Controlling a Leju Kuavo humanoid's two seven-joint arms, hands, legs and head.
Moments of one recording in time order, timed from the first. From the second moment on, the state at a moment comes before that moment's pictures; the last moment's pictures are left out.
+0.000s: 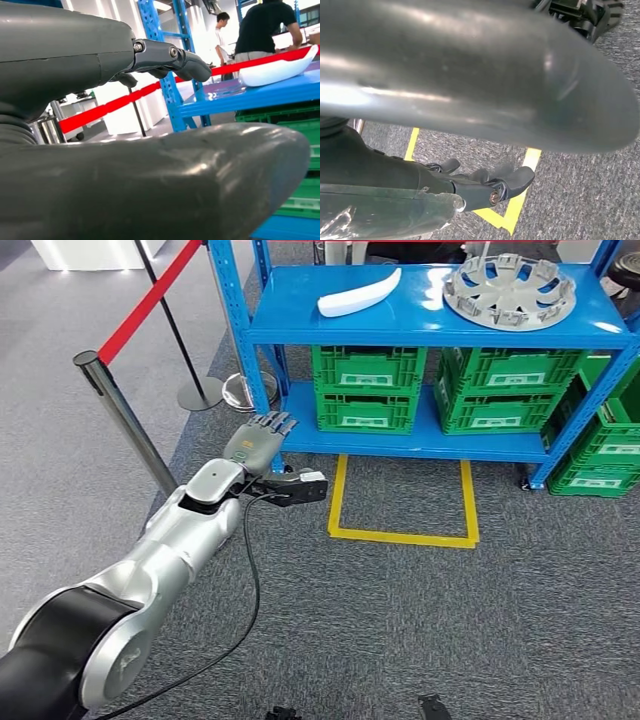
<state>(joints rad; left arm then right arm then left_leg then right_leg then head) -0.82 -0.12 -0.20 -0.41 -1.57 0.17 -0.08 -0.17 0.24 -1.08 -0.22 1.38 -0.03 -0.02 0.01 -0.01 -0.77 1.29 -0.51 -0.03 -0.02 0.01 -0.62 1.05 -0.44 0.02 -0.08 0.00</state>
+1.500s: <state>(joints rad) -0.83 -0.12 -0.19 -0.41 -1.57 0.17 -0.08 -0.18 0.23 -1.08 -0.22 1.38 -0.03 -0.02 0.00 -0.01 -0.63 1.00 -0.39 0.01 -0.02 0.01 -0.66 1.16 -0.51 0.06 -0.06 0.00</state>
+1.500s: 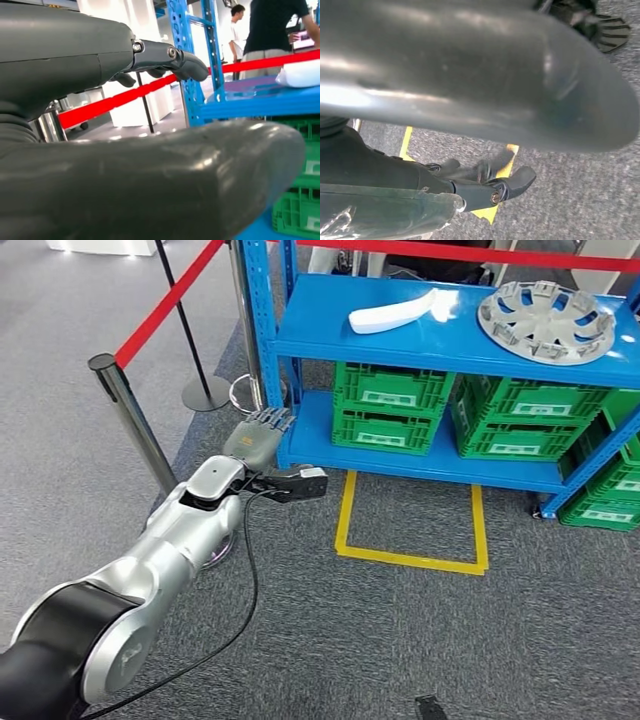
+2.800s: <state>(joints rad) -0.81 -0.12 -0.18 -0.41 -1.57 0.17 -0.08 -0.17 0.23 -1.08 -0.22 1.36 -0.03 -0.02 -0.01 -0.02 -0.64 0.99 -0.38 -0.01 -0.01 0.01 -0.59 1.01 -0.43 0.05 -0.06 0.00</state>
